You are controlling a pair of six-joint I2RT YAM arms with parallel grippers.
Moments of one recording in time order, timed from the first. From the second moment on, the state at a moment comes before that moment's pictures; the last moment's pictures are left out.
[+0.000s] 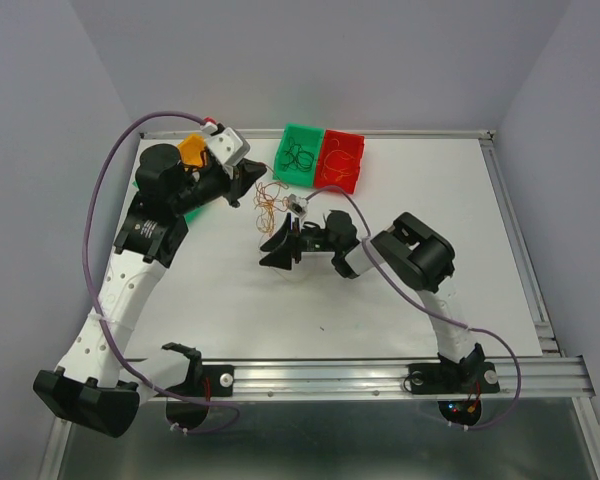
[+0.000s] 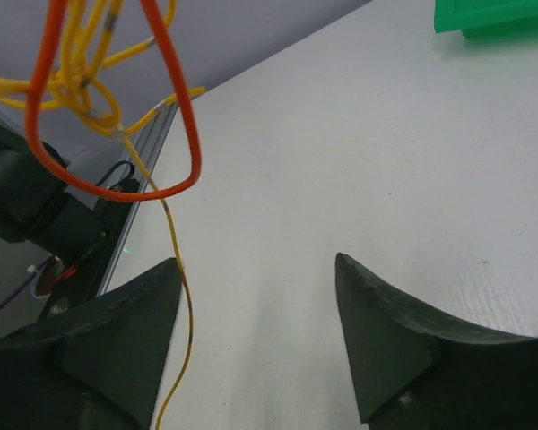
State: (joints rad) left arm -0.32 1.08 1.24 -0.25 0.59 0.20; right arm 0.71 2.25 1.09 1.29 -0.85 0.56
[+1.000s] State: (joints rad) left arm -0.28 1.23 1.34 -0.13 -0.07 0.35; right arm 0.69 1.98 0.66 1.29 -0.68 0.53
